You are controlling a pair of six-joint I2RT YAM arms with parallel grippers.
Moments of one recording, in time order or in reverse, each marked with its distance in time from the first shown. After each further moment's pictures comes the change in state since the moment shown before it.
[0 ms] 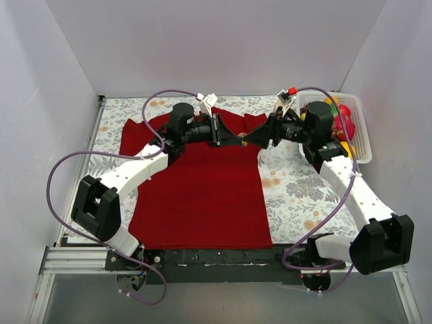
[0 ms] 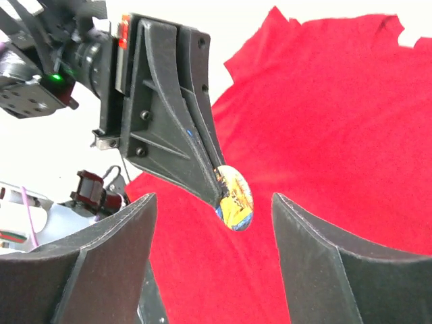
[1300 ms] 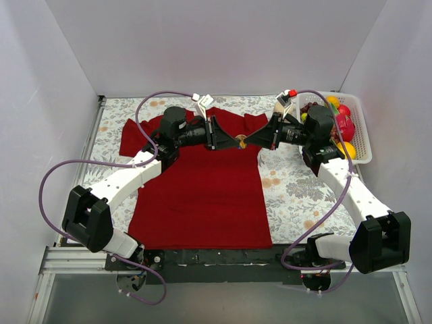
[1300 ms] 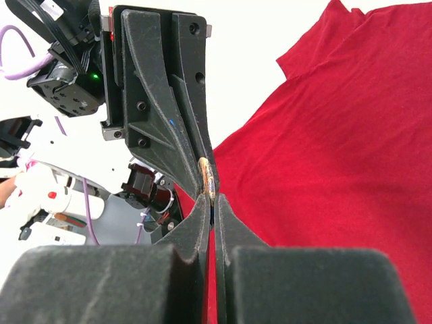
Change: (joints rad) left arm 0.001 -0.121 -0.089 0.091 0.048 0.000; right arm 0.000 -0.007 -0.080 0.214 -0.140 0.219
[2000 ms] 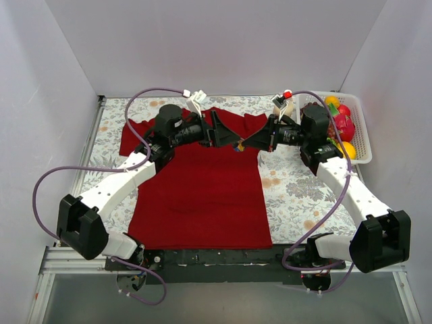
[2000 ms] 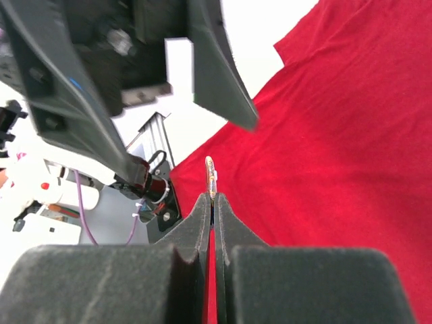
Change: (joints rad) left arm 0.004 -0.056 0.032 -0.138 -0.151 0.065; right arm 0.020 0.008 0.016 -0.077 0.009 -0.060
